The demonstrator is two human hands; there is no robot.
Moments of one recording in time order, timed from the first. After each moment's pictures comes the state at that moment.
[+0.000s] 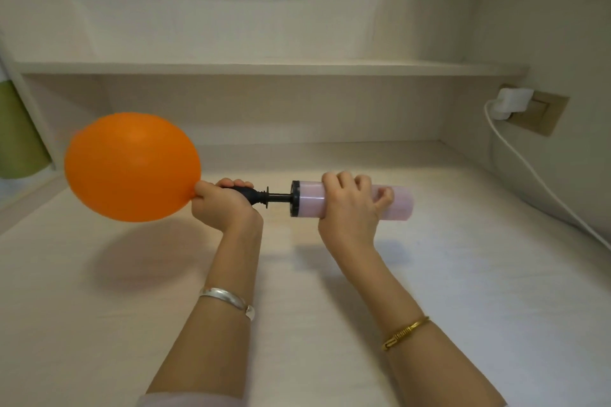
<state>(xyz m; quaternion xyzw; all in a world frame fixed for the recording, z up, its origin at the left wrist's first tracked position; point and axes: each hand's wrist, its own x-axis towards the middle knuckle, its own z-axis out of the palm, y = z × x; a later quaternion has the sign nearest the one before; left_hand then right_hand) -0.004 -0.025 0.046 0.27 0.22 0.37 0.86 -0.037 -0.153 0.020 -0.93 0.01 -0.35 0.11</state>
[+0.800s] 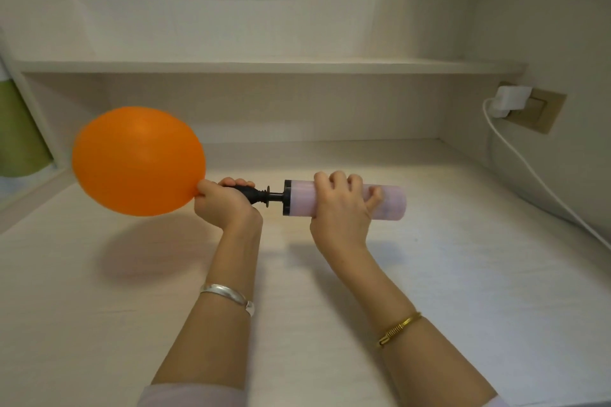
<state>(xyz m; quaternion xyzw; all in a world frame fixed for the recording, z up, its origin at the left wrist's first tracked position) -0.005 -0.026 0.043 0.27 0.22 0.35 0.87 -0.043 -0.142 0.019 -0.93 0.00 -0.36 0.10</state>
